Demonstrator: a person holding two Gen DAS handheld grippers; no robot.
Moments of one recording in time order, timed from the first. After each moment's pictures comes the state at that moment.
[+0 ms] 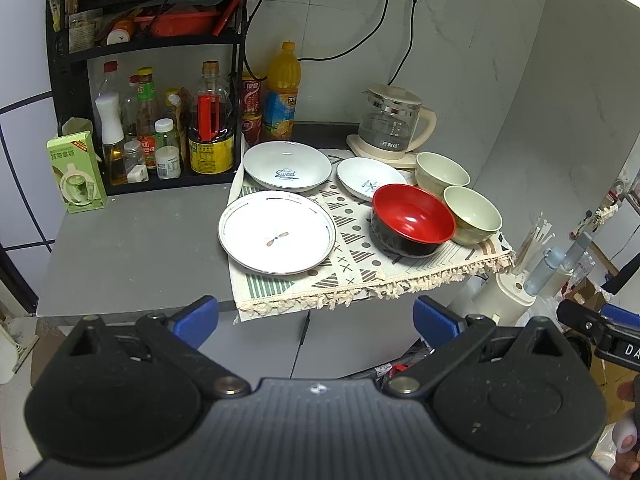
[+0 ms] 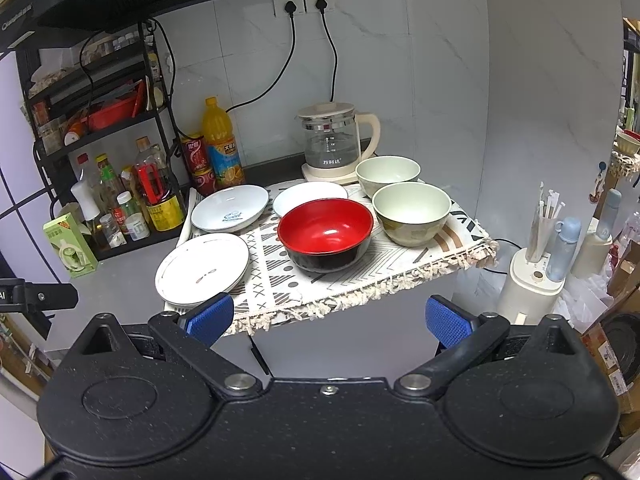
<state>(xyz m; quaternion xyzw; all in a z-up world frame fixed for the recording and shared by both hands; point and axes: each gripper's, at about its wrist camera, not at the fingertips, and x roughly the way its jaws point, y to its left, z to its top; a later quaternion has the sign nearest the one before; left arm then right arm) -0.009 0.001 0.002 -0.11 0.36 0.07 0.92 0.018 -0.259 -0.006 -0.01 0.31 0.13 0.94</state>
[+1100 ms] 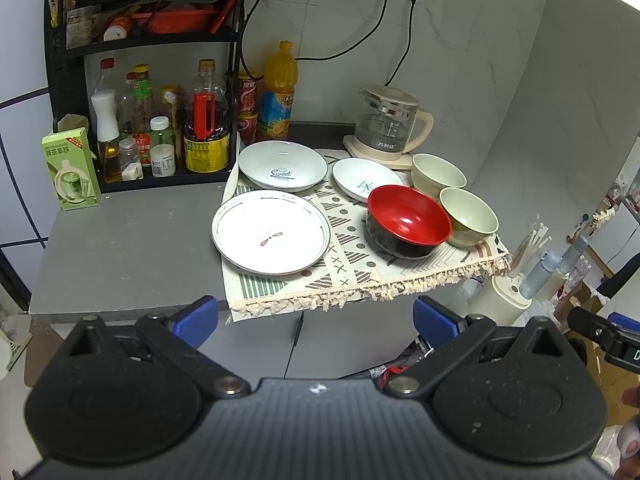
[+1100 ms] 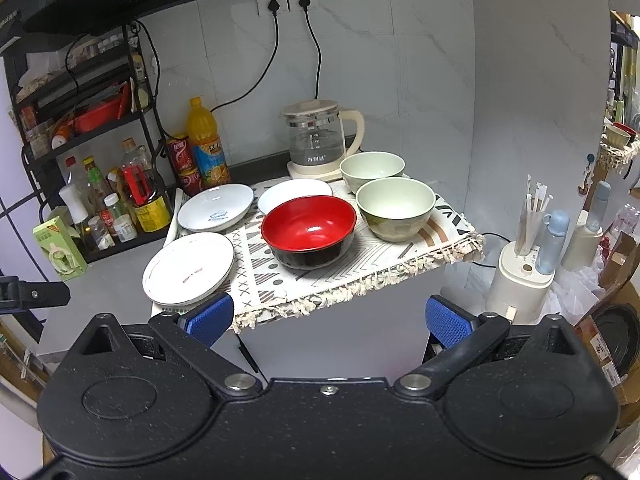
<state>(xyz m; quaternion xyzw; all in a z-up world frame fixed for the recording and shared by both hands) -0.007 0.000 -0.004 -0.11 0.36 0.06 0.93 0.023 -0.275 -0.009 0.00 0.32 0.11 0.94</state>
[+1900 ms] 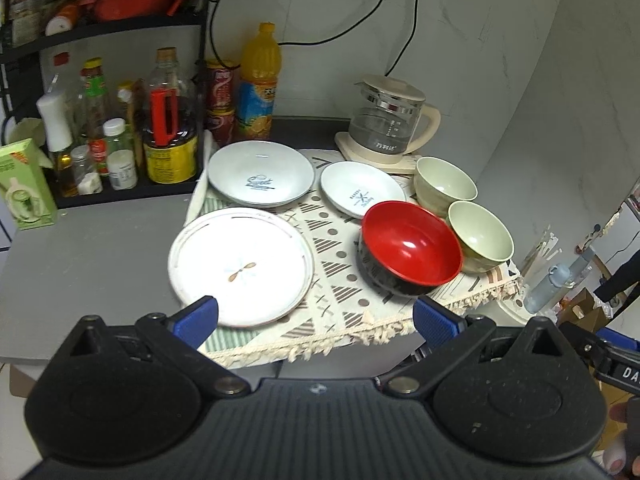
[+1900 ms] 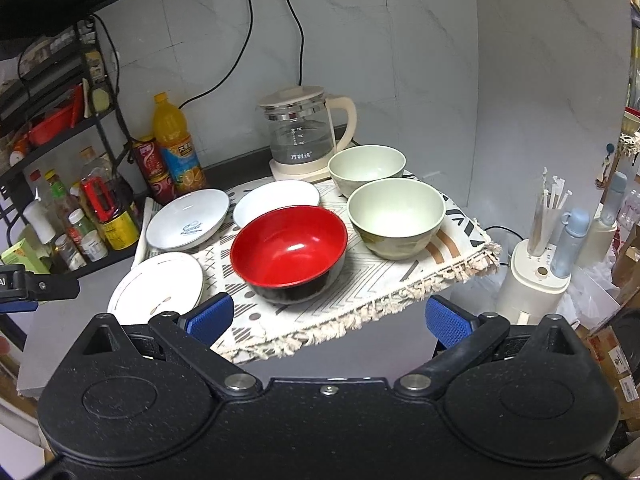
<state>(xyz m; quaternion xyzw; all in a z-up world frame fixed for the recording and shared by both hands) 0.116 0.000 -0.025 -0.12 0.38 0.05 0.92 0.133 -0.270 -0.033 0.02 0.34 0.10 0.93</state>
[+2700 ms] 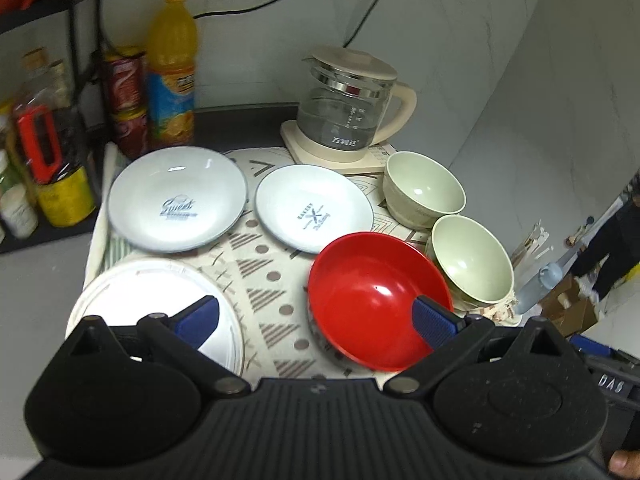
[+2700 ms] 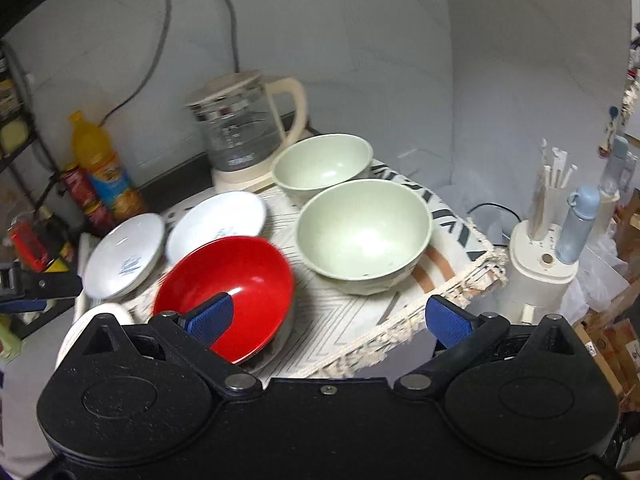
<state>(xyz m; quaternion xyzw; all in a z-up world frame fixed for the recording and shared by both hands) 0.284 -0.025 -0.060 -0.11 0.42 -0.02 0.90 0.264 -0.291 -0.074 0.06 0.38 0.05 0.92</state>
